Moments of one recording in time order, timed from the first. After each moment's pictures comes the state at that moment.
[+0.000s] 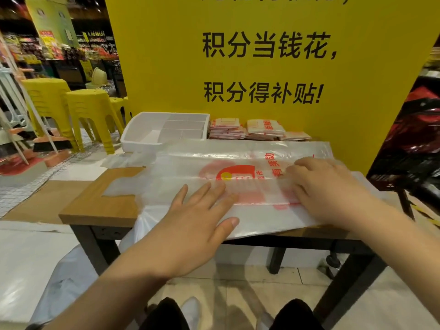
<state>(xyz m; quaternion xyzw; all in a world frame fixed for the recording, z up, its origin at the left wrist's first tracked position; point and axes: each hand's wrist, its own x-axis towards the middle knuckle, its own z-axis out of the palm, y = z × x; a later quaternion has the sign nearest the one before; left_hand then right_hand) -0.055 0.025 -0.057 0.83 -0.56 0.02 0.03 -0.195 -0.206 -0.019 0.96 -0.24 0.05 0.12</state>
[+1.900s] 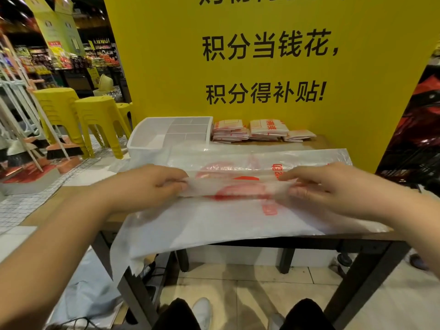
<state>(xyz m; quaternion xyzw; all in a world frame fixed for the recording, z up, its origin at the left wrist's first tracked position) 0.032 0.052 0.010 0.84 -0.53 -0.10 0.09 -0.217 -0.215 0.000 0.99 -0.12 0.05 -0.09</state>
